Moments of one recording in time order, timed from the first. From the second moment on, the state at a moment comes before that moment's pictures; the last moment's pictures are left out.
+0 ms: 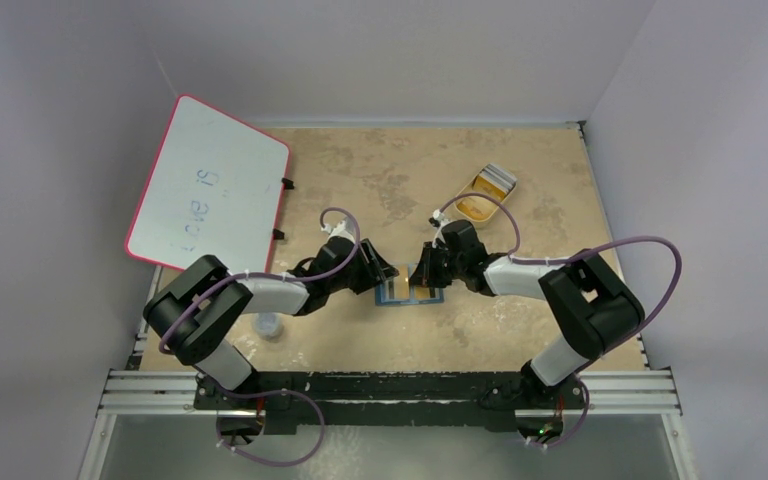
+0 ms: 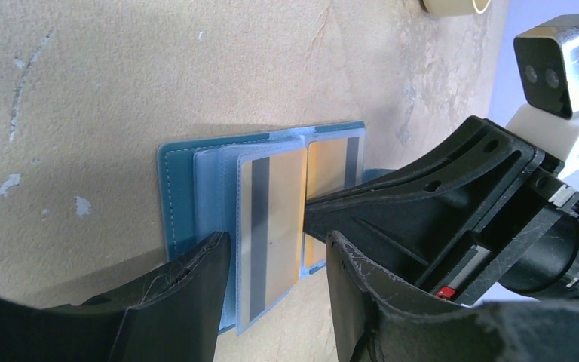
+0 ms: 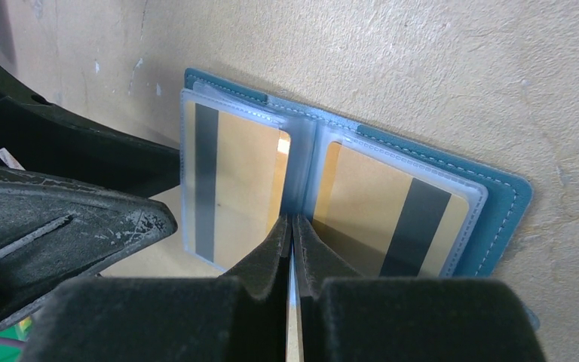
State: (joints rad) left arm -0.75 1.59 0.55 0.46 0.05 -1.10; right arm 0.57 1.60 0.63 0.16 -0.30 0.63
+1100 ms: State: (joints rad) left arm -0.75 1.54 0.68 0.18 0.04 -1.07; right arm 0.57 1.53 0.66 0.03 -0.25 0.58
